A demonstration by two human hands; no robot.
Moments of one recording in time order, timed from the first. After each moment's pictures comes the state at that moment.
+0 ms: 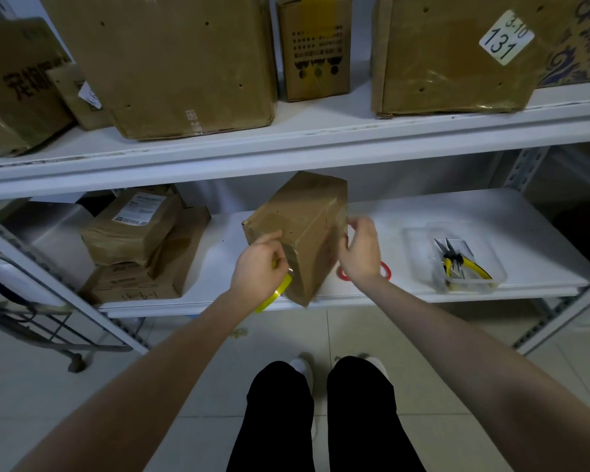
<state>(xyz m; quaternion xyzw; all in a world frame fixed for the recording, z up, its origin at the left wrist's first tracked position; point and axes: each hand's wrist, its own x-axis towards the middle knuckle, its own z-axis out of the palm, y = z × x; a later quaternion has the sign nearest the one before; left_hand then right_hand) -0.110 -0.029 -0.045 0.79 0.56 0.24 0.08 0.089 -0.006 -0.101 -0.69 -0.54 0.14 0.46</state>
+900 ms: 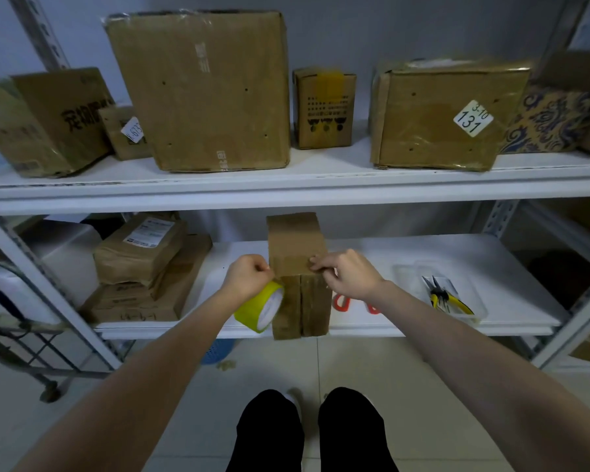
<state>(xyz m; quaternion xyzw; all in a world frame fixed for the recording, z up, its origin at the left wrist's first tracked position) -0.129 -0.020 -0.009 0.68 0.65 0.25 0.24 0.094 -0.030 -0.028 -0.51 -0.83 0.04 0.20</state>
